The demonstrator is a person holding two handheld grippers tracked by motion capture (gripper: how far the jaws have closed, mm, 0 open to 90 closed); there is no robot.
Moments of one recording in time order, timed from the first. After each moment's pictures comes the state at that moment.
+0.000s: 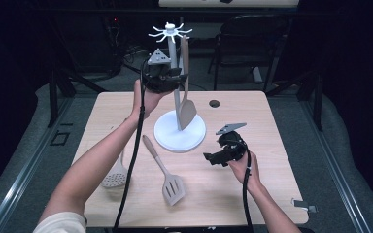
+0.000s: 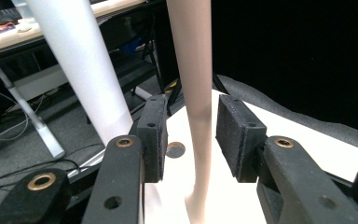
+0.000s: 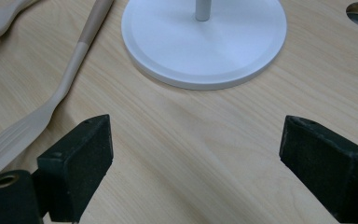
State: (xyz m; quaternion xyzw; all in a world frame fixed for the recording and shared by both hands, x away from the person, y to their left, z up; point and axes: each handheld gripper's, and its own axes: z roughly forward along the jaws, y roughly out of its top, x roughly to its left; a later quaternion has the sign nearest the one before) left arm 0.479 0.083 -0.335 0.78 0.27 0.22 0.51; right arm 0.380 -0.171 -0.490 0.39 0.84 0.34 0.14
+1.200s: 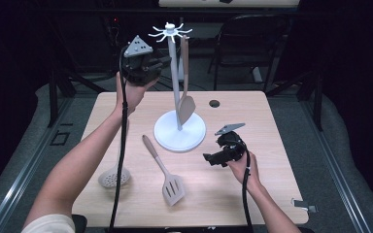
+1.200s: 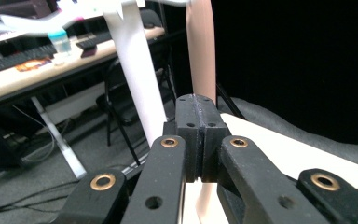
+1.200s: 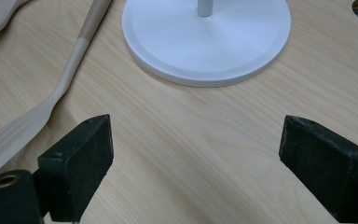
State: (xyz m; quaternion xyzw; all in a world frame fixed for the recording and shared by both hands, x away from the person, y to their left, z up) left arm 0.456 0.116 -0.289 0.75 0.26 0.28 0.54; right arm 0.381 -0.169 -0.493 0.39 0.84 0.34 0.13
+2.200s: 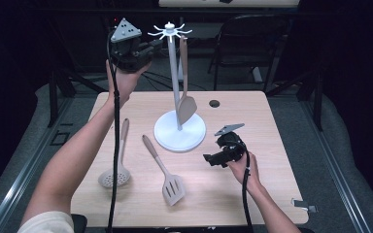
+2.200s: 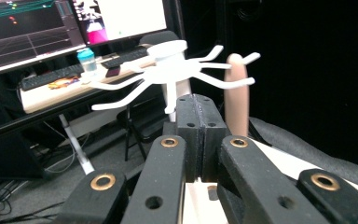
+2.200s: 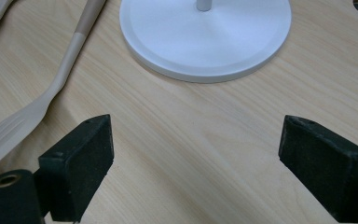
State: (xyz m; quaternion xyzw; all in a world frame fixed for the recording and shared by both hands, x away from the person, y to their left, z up) left arm 0.459 0.131 -0.260 0.72 0.28 0.31 0.55; right arm 0.381 -0.169 -0.495 0.39 0.85 0.33 0.14
